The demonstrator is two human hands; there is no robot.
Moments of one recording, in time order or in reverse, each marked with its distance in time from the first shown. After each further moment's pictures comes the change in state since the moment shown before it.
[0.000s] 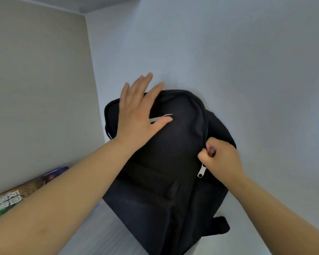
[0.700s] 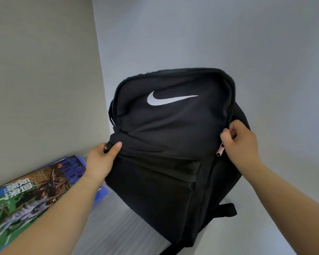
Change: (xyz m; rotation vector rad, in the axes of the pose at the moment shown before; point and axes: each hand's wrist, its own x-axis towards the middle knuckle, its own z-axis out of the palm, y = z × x) left_hand -0.117 -0.075 -0.018 -0.478 -0.162 -1.160; right_hand 0.001 -0.015 0.003 0.102 0.124 0.203
